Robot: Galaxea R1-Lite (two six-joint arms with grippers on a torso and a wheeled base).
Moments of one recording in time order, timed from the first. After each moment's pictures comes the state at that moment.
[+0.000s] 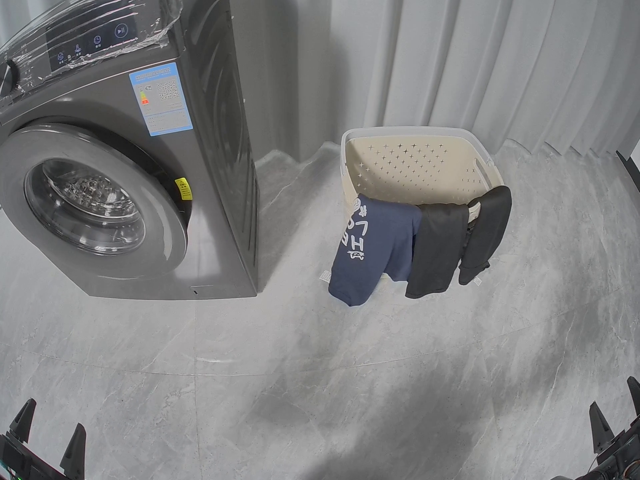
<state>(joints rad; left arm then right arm) 0.00 0.02 -0.02 0.00 0.00 -0.03 -0.01 0.02 -0.02 0.00 0.03 -0.01</state>
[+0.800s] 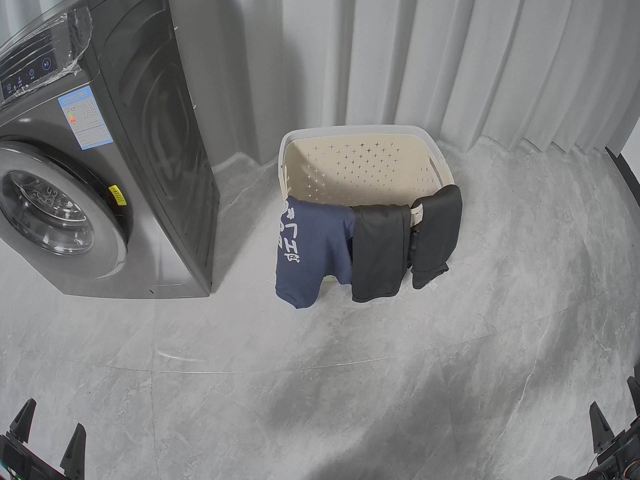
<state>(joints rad) 0.00 0.02 -0.02 0.00 0.00 -0.03 -0.01 0.02 -0.02 0.00 0.03 -0.01</state>
